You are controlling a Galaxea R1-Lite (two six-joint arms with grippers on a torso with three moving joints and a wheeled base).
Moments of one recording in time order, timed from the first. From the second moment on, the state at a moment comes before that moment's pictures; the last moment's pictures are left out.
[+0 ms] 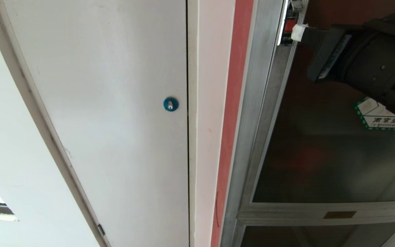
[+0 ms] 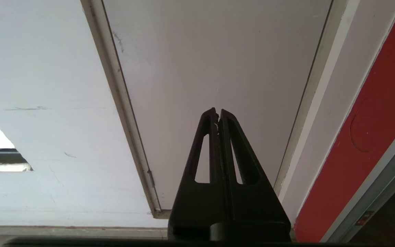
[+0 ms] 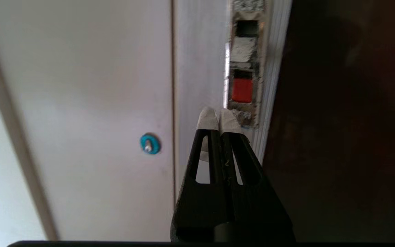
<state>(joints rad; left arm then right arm) -0.01 0.00 0.00 -0.02 -0.01 0.02 0.77 1.40 -1.07 -0.68 -0.44 -0.15</state>
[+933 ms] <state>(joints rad) -0.01 0.00 0.00 -0.02 -0.01 0.02 0.78 1.49 -1.00 -1.03 -0.53 -0.29</state>
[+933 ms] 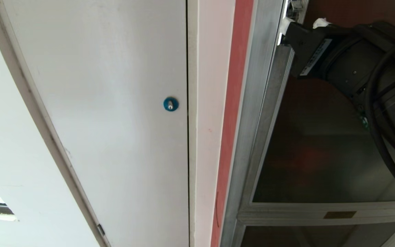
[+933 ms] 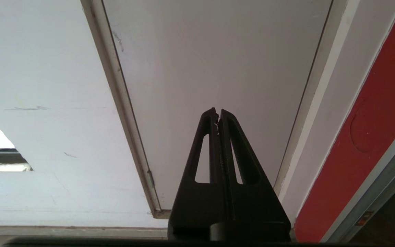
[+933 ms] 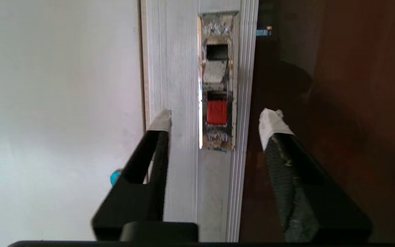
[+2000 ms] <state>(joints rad) -0.01 0.00 0.00 -0.02 -0.01 0.02 0.72 1.57 -1.12 -1.03 -0.56 -0.32</state>
